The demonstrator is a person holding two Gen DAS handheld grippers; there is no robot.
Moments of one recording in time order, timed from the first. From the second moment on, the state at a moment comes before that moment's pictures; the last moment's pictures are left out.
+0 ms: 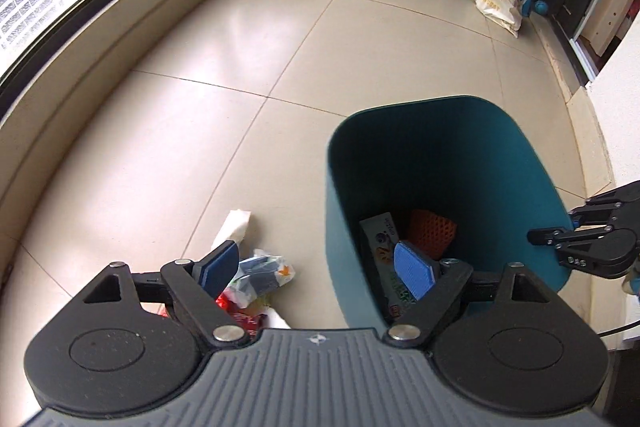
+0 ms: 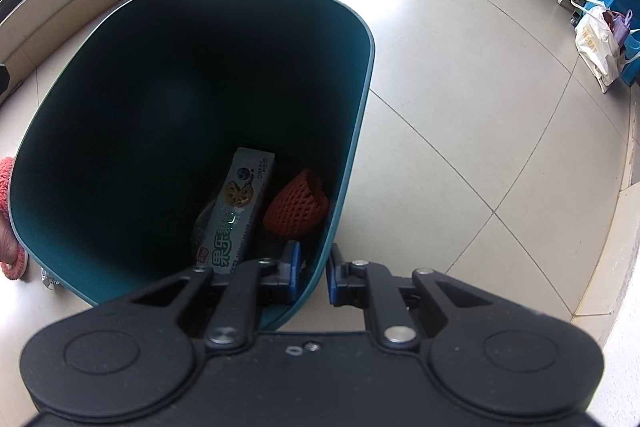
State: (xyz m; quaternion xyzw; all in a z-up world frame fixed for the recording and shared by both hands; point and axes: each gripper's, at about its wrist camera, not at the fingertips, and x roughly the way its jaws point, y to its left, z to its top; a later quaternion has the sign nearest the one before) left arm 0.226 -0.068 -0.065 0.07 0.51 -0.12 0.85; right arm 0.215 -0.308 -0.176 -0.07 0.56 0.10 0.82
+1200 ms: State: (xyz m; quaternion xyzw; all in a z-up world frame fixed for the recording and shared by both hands) left arm 0.324 -0.002 -0.344 0.09 0.63 -0.03 0.77; right arm 0.223 -0.302 -0.185 -0.09 0.57 0.11 0.81
